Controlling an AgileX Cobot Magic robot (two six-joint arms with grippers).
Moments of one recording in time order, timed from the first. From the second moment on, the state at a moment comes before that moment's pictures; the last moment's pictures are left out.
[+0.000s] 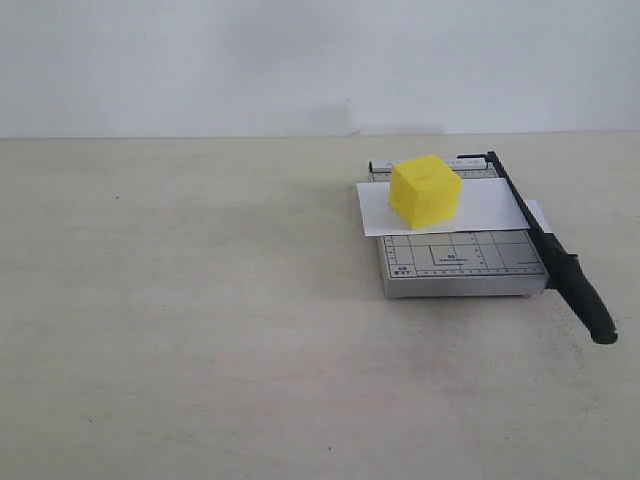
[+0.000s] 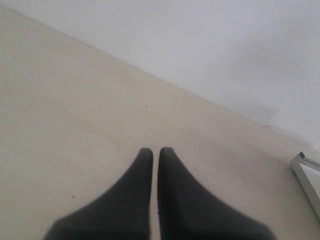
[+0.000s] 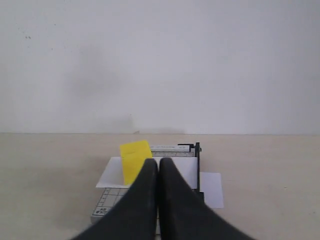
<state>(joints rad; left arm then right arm) -0.04 0.20 0.00 -0.61 0.12 0.20 0.07 0.01 -0.26 0.35 0.38 -0.25</state>
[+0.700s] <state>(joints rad) -0.04 0.20 0.00 -0.61 0.12 0.20 0.07 0.00 -0.01 0.04 0.18 -0.13</state>
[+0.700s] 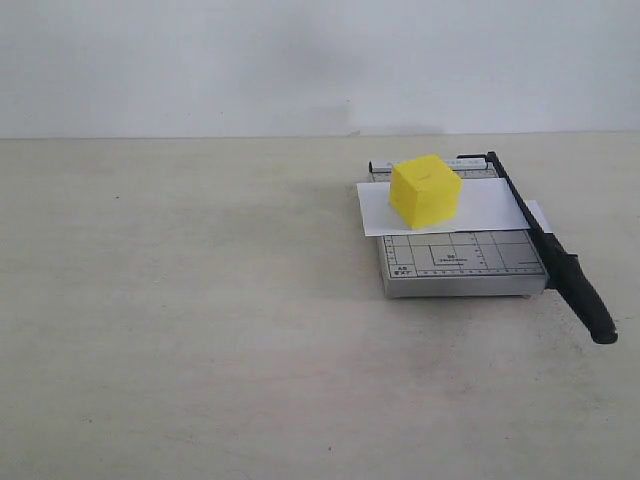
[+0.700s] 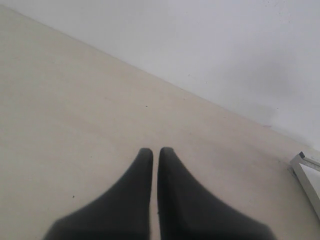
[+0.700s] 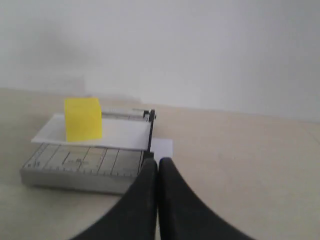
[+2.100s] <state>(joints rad) -0.04 0.20 0.00 -0.61 0.12 0.21 -0.02 0.00 0.00 0.16 0.33 -0.21</state>
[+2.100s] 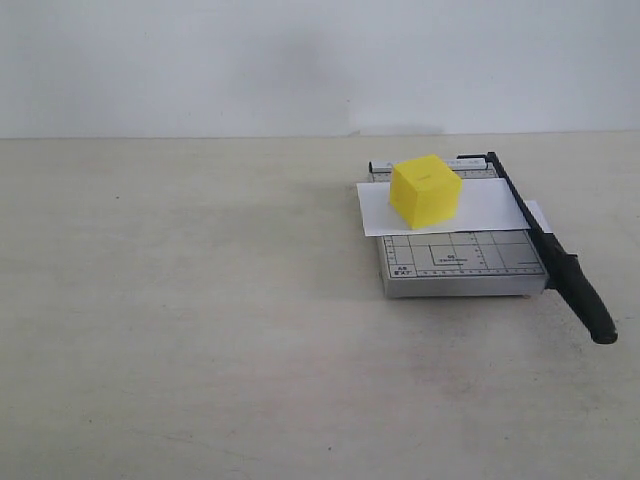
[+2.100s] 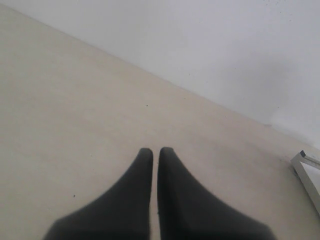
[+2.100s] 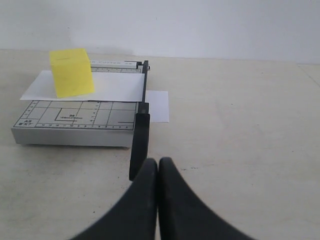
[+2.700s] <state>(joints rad) 0.12 0.01 0.00 -0.50 0.35 0.50 -0.02 0.00 0.00 0.16 0.33 -0.20</state>
